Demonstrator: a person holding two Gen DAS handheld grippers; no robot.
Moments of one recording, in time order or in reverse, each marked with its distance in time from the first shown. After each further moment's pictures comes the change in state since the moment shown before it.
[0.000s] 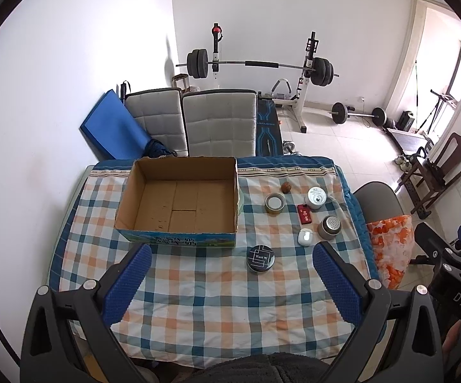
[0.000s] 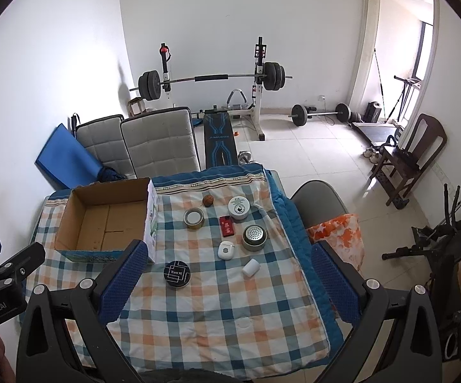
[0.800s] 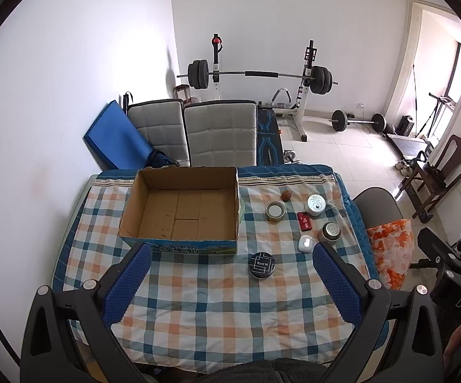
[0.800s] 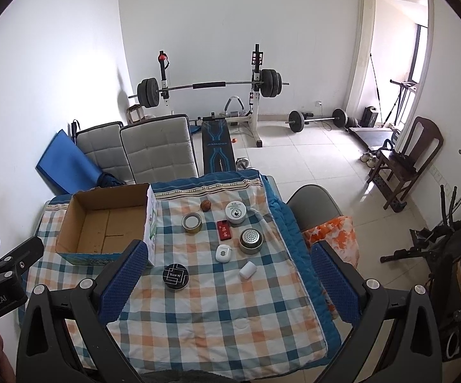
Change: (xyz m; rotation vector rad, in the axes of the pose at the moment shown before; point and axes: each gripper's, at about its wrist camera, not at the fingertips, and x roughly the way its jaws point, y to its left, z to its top) left arm -0.010 -0.005 0.000 0.005 -0.045 0.012; right arm -0.016 -0.003 0.001 0.002 -0.020 -0.005
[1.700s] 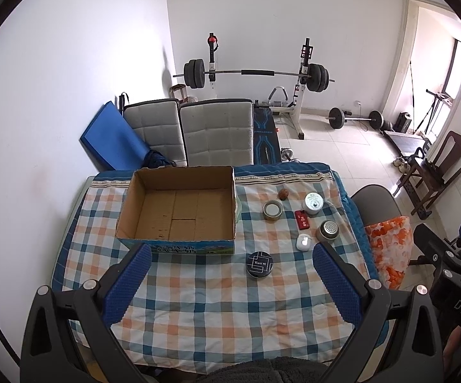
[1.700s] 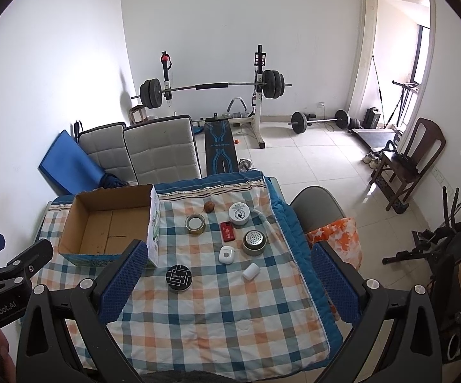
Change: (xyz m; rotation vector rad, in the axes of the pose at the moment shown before) left arm -0.001 -0.004 -0.005 0.000 -0.004 -0.003; right arm -0.004 0.002 -0.002 -0.002 -0.006 0.008
